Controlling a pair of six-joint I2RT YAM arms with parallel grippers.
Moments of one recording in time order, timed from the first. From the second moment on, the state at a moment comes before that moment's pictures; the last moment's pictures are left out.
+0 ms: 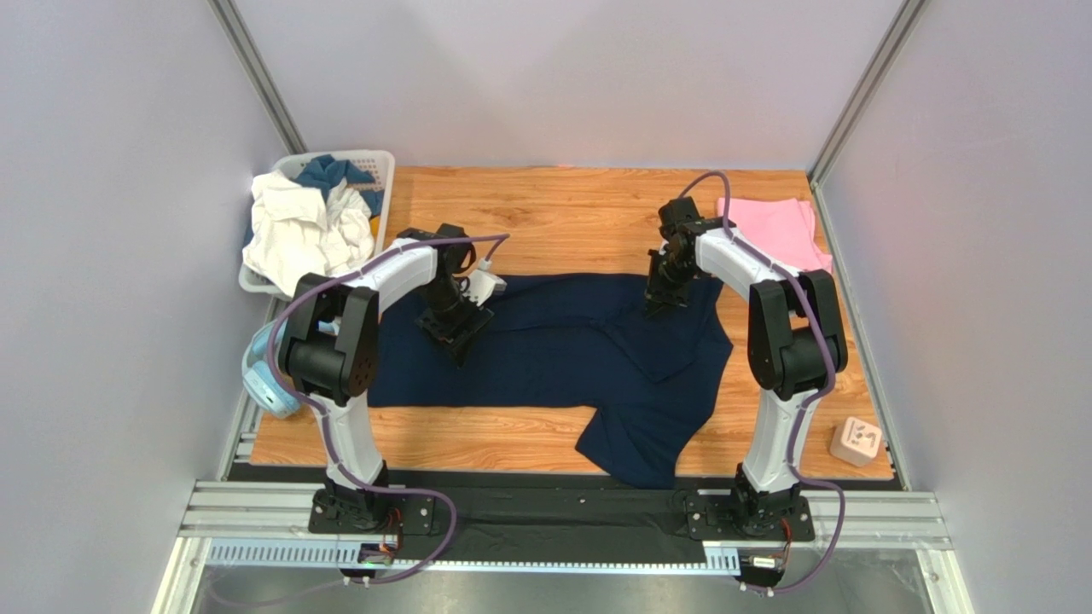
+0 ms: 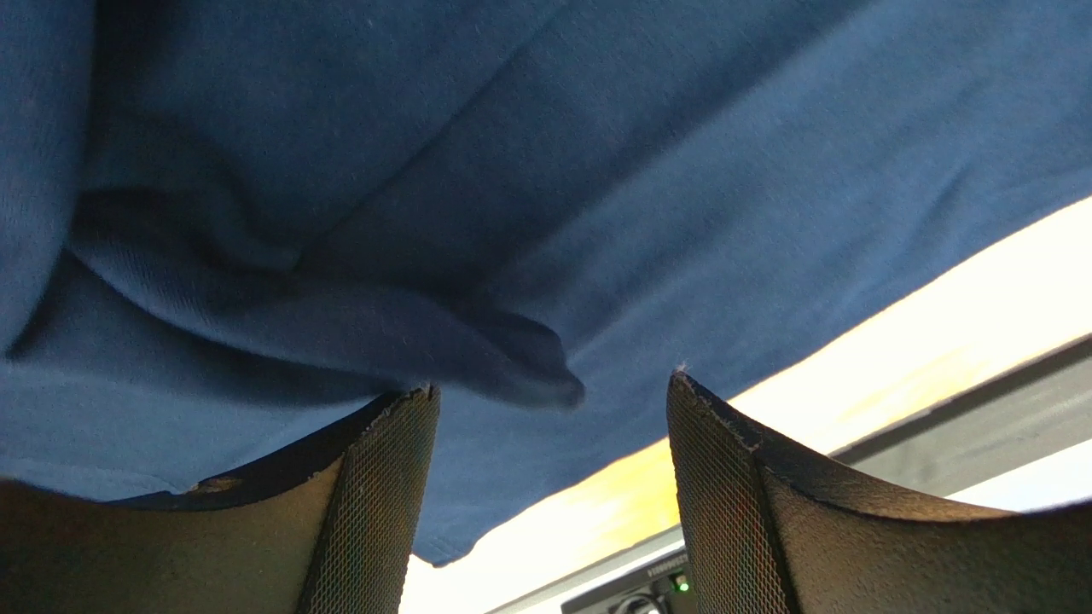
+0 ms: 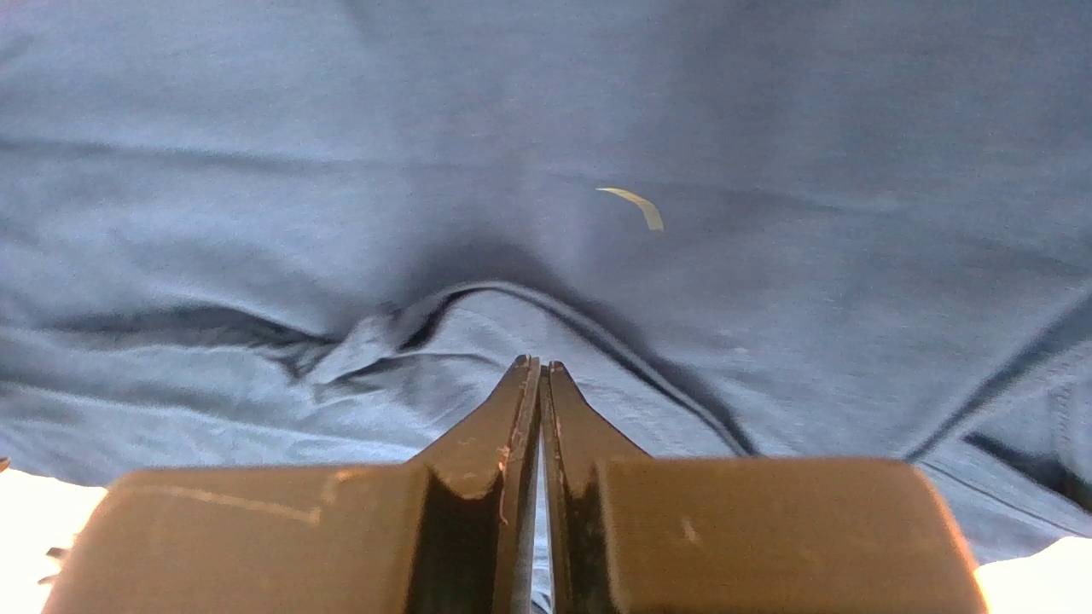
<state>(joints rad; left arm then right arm) -0.31 1.89 1.32 -1.03 0.19 0.41 0.24 1.95 1.44 -0.77 -0.18 0.44</state>
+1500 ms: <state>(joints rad) -0.29 1.82 1.47 -1.08 0.00 0.47 0.08 2.05 1.45 -0.69 -0.24 0.54</state>
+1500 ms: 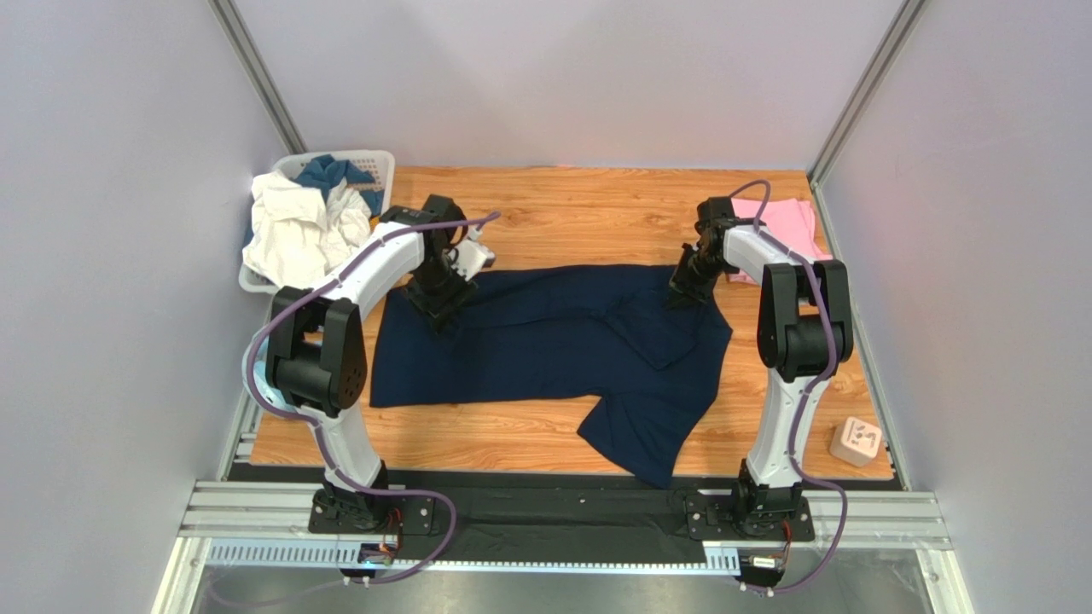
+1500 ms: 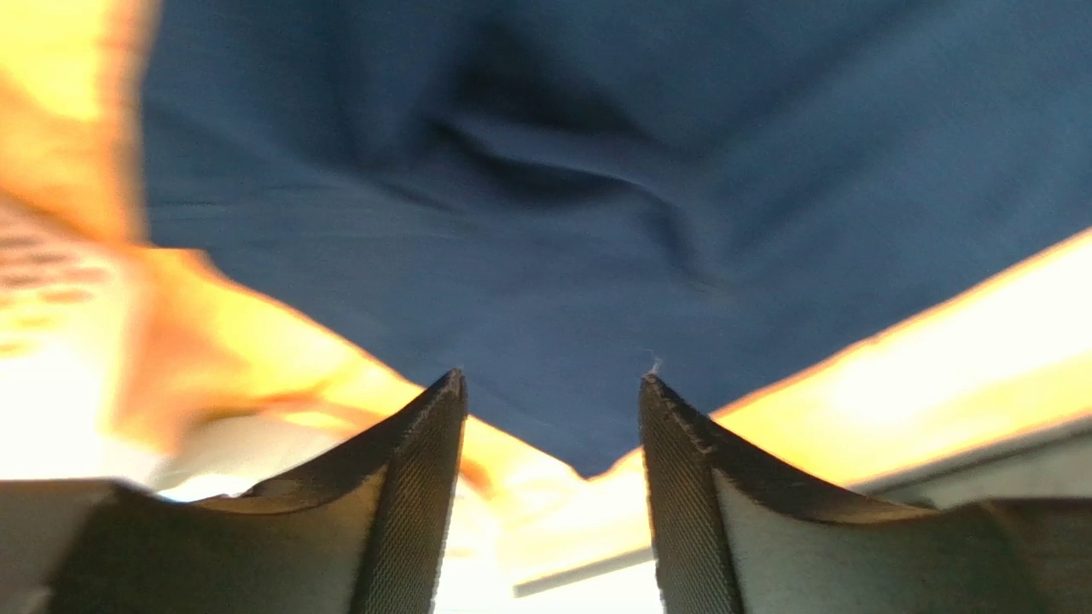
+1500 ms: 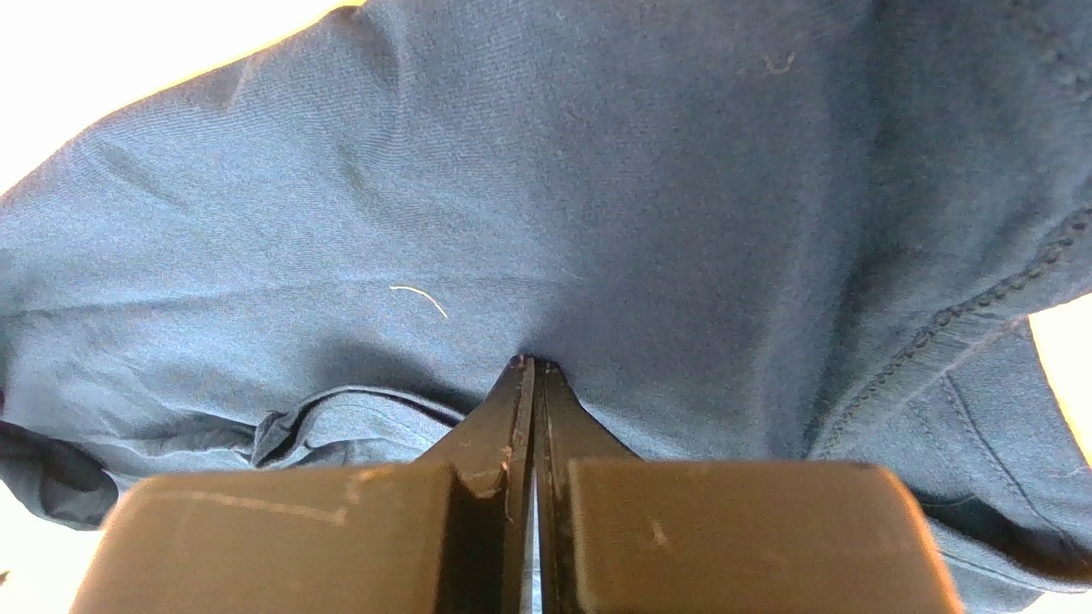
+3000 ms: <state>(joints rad) -0.32 1.88 1.43 -0.95 -0.11 0.44 0.08 2.05 1.45 -0.69 -0.25 0.54</state>
